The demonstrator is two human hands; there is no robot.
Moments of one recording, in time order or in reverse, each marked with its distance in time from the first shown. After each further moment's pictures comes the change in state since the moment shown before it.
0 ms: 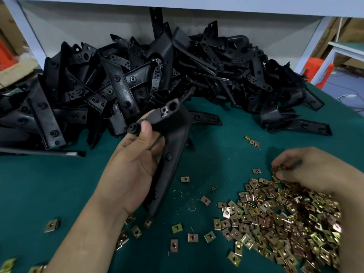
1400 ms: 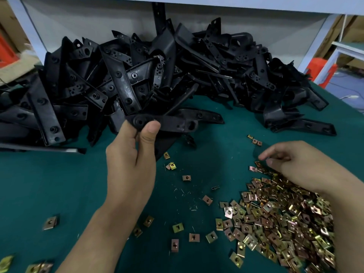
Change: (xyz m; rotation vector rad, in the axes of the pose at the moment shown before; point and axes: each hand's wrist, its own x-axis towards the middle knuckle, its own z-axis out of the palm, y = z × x) left_hand -0.007 -0.005 0.008 0.824 0.371 0.462; right_hand 0.004 -0.014 0.015 0.058 0.043 -0.220
